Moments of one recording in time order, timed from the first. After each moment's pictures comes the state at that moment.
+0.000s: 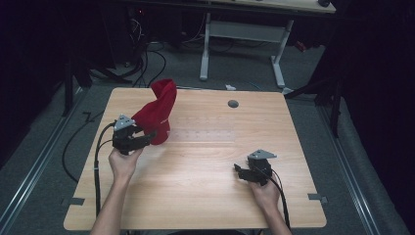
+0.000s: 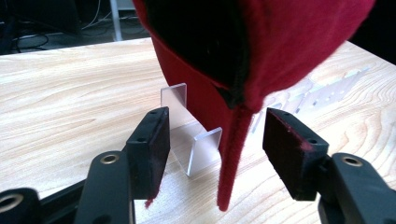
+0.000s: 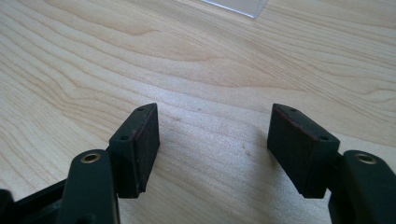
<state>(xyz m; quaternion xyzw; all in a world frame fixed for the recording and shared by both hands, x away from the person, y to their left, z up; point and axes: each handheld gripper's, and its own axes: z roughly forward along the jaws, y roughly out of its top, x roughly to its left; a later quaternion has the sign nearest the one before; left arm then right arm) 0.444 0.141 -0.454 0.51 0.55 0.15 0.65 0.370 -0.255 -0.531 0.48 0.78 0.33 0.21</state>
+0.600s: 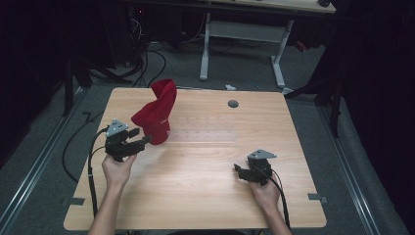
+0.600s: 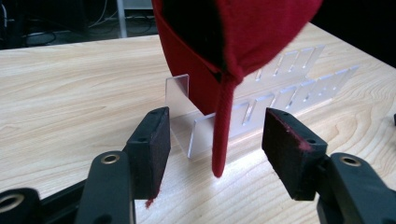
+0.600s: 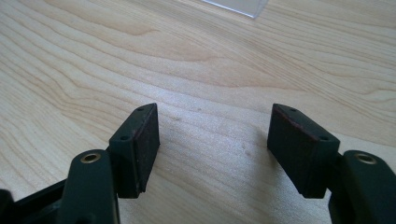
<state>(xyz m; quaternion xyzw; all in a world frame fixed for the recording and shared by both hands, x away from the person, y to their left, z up) 0.419 0.153 -0.446 0.50 0.55 0.16 0.65 0.370 -0.255 -0.531 0.48 0.78 0.33 0.21</state>
